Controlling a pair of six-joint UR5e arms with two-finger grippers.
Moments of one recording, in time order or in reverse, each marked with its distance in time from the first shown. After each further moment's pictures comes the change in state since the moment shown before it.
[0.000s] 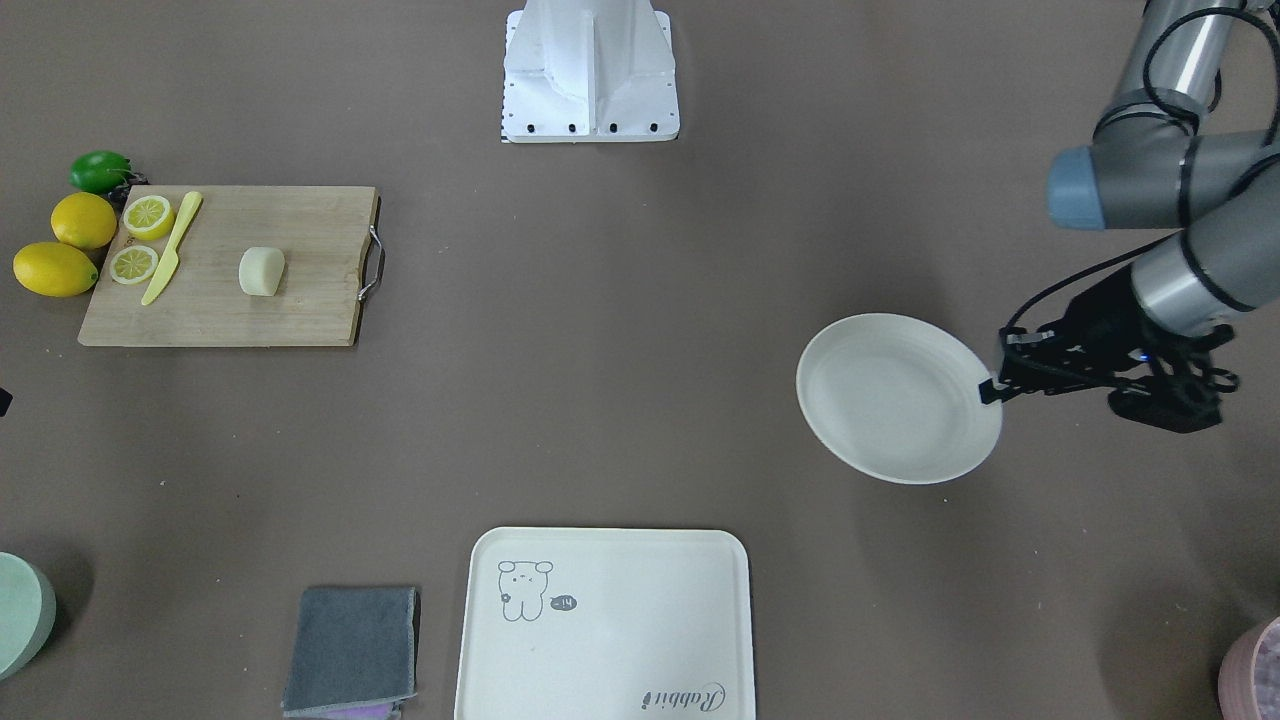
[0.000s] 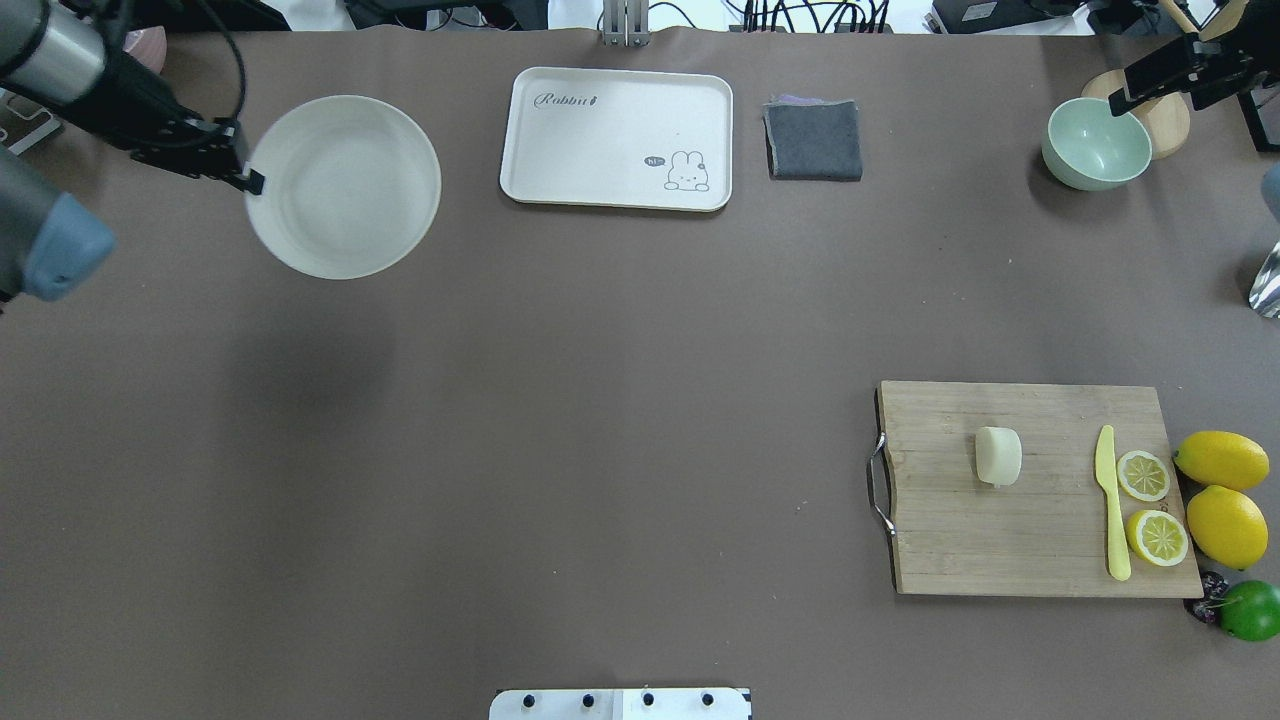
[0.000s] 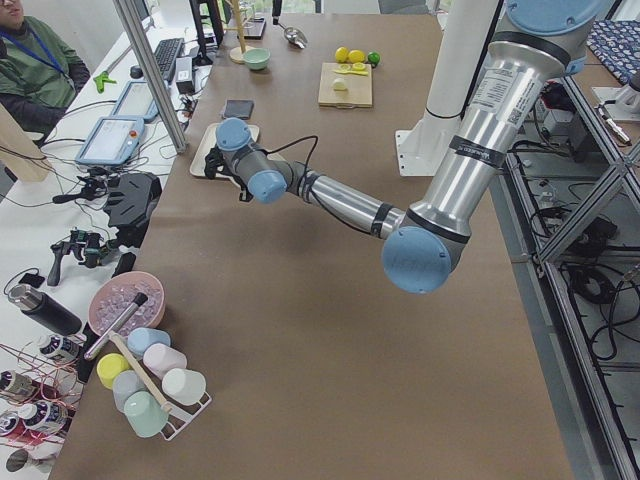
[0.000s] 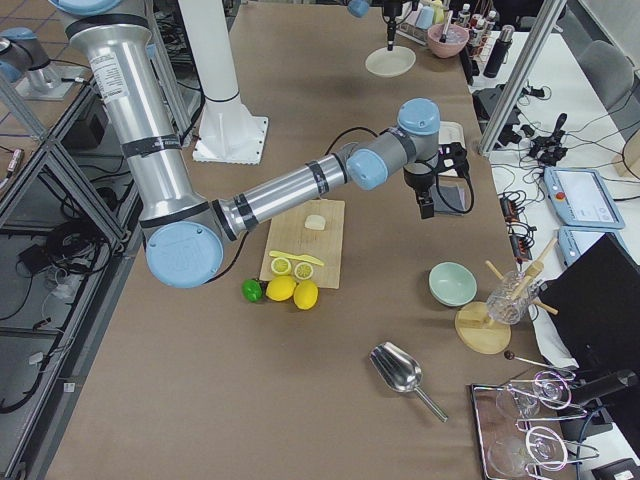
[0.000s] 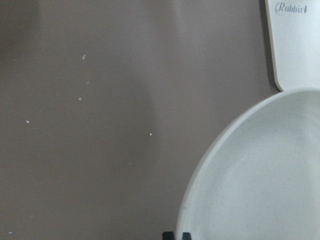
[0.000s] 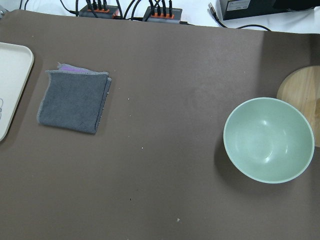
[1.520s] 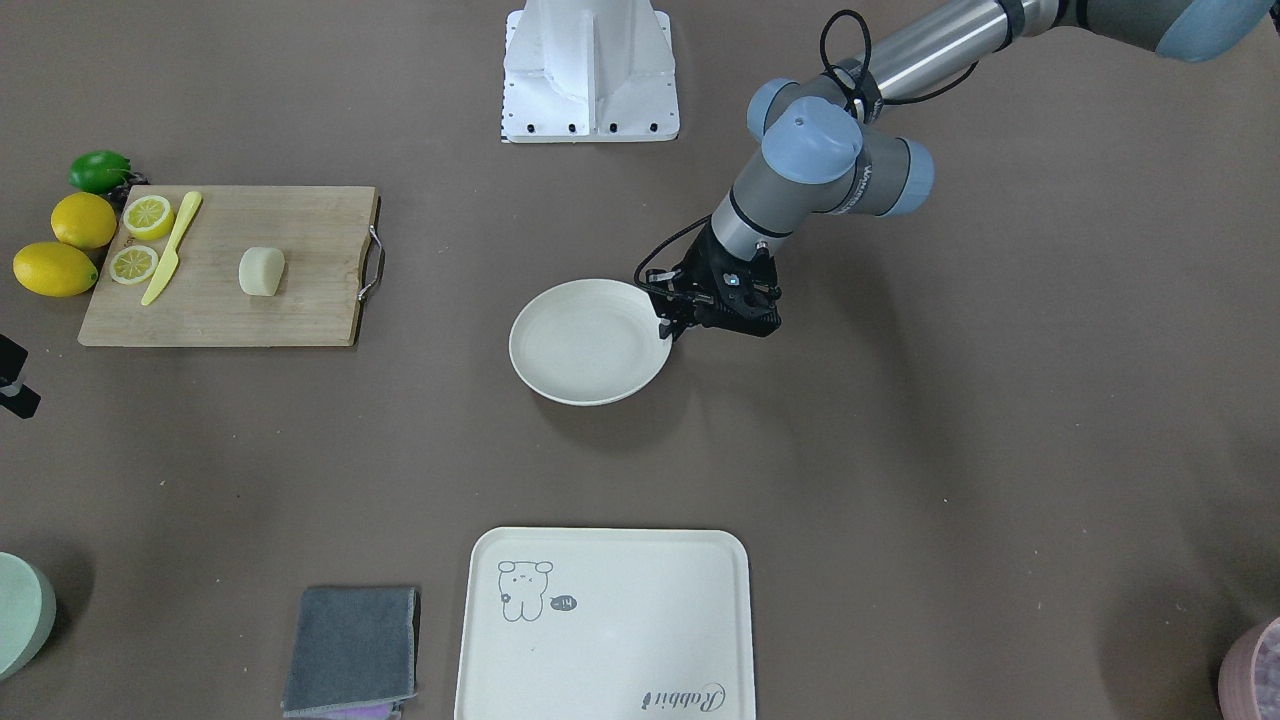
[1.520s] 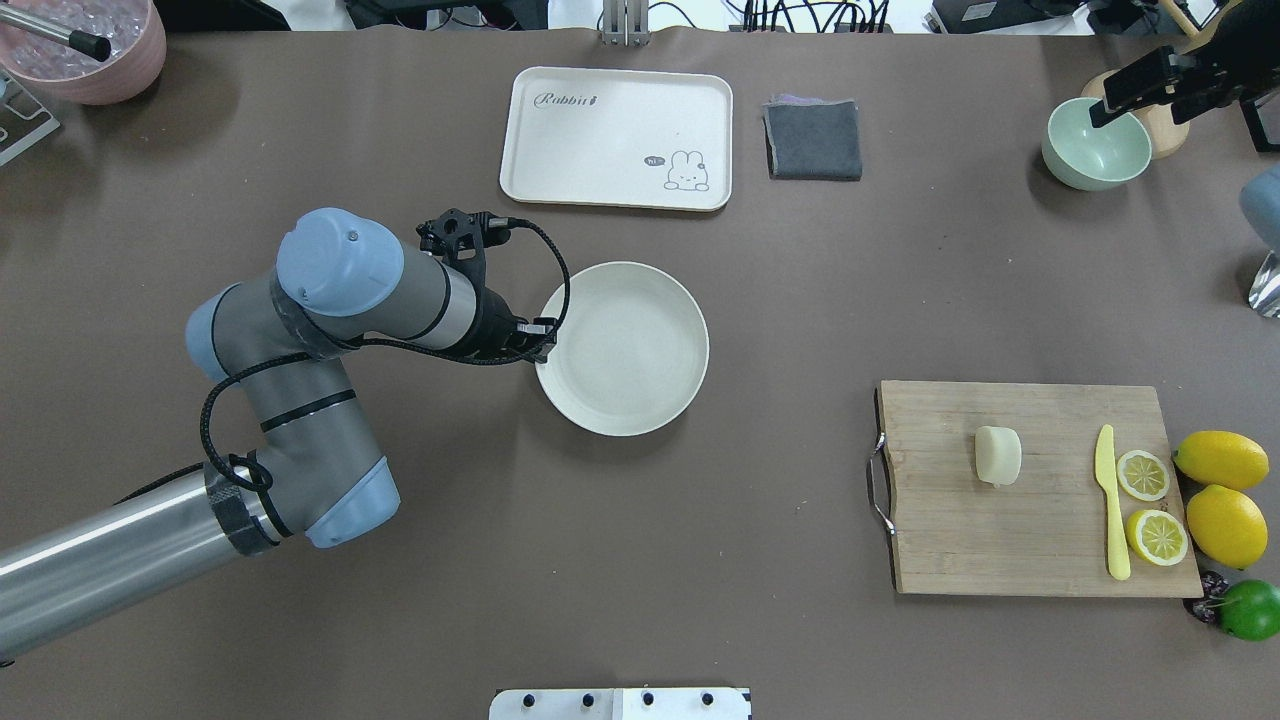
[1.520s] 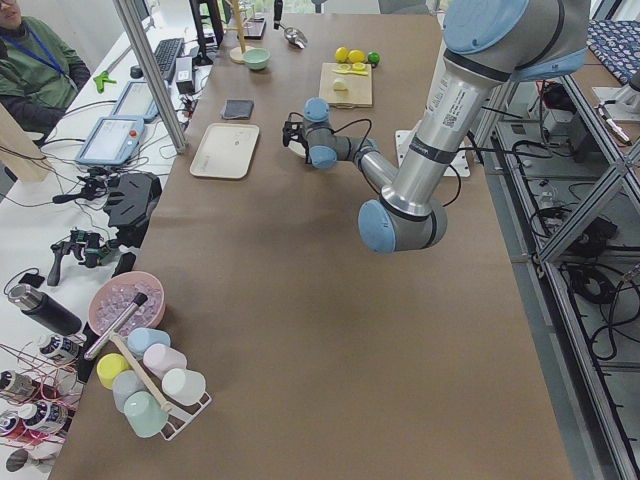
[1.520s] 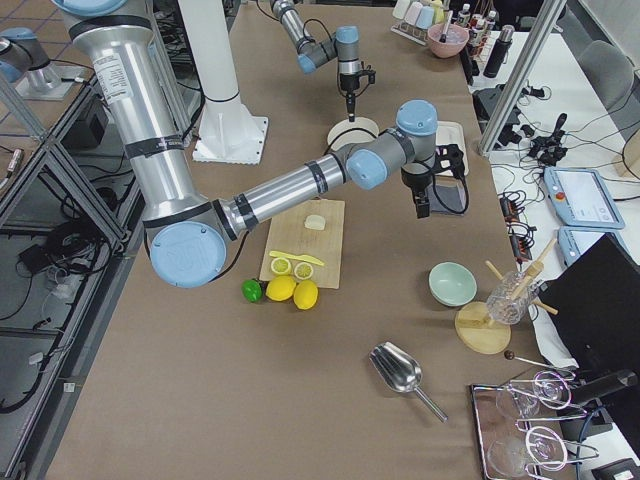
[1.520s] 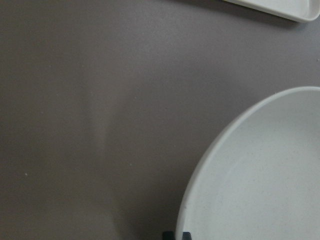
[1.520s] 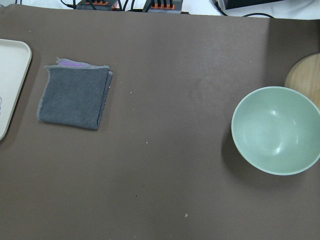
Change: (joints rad) left arm 0.507 -0.144 0.001 -0.161 0.469 -0.451; right arm -0.028 -0.002 -0.002 0.002 -0.009 0.044
